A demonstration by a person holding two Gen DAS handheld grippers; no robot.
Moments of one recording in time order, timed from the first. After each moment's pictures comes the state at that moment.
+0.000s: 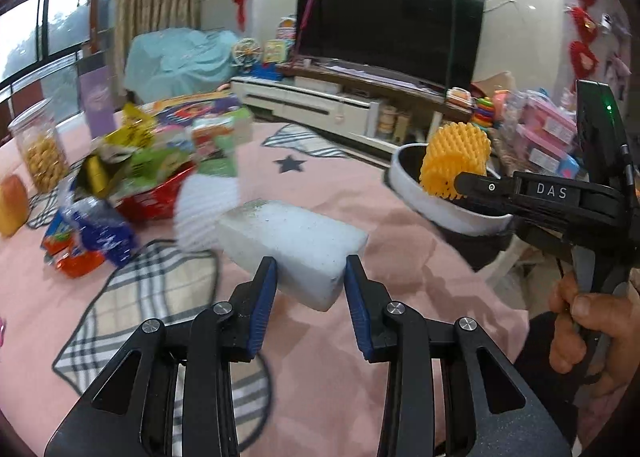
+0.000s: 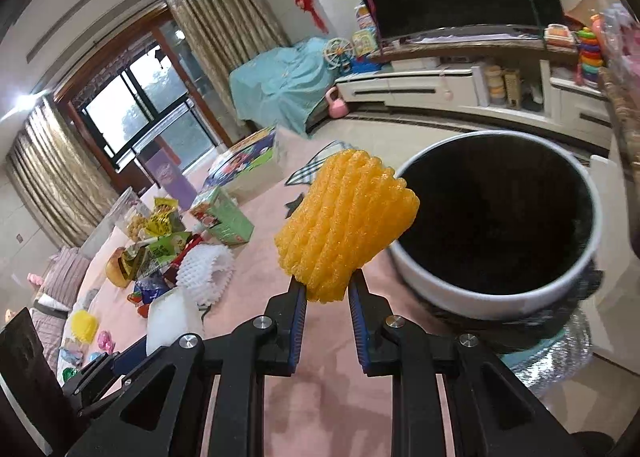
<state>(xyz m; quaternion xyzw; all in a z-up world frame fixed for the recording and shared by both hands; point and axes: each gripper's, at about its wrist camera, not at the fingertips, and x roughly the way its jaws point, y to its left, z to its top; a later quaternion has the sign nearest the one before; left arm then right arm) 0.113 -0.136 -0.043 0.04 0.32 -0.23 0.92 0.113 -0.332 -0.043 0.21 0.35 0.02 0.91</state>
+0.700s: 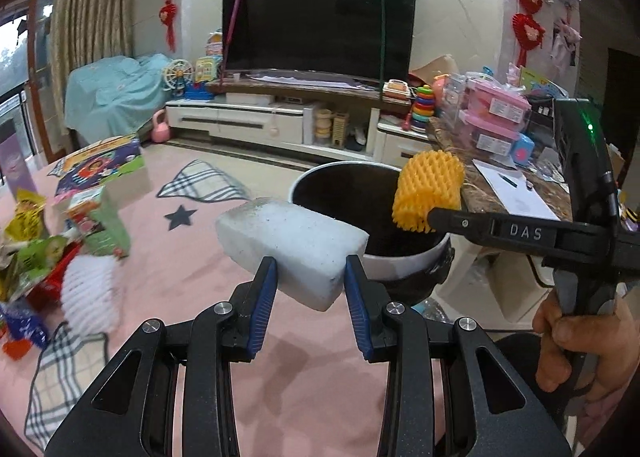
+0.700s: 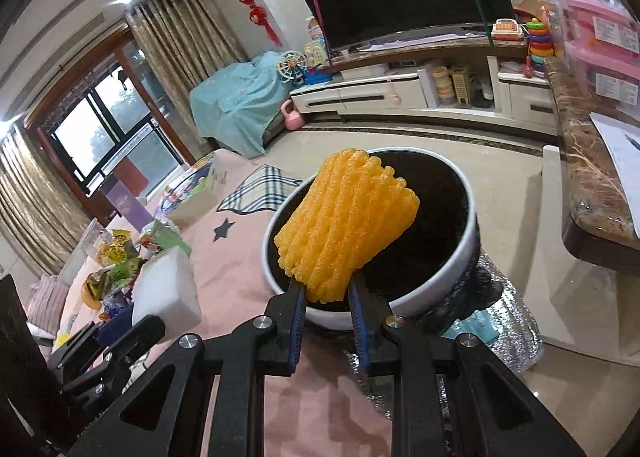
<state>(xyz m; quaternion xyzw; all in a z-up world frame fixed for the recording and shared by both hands) 0.121 -0.239 -0.022 0.08 0.29 -0.32 0.90 0.092 -0.404 -0.044 0.23 0.36 -0.05 0.91</state>
